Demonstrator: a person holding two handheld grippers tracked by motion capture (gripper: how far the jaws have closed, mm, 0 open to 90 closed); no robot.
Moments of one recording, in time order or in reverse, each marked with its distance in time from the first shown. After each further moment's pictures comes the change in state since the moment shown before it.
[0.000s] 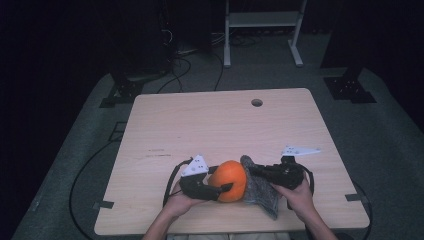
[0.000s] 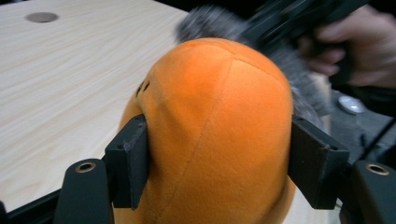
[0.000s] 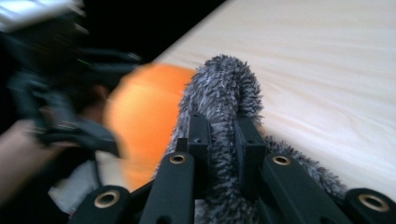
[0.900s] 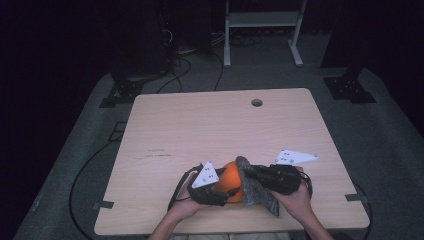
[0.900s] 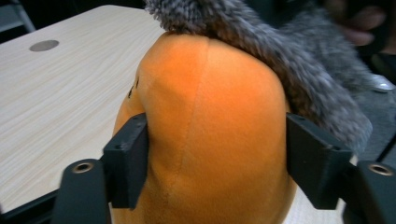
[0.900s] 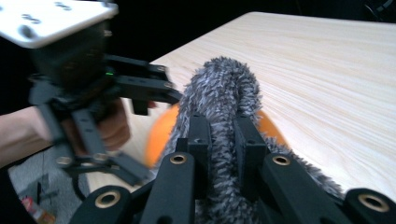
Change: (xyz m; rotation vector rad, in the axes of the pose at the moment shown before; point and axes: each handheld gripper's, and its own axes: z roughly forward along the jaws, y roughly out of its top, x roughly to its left) left arm -0.019 -0.008 0.018 -0.008 0.040 0.167; right arm 0.040 0.003 0.004 -0.002 -0.109 -0.246
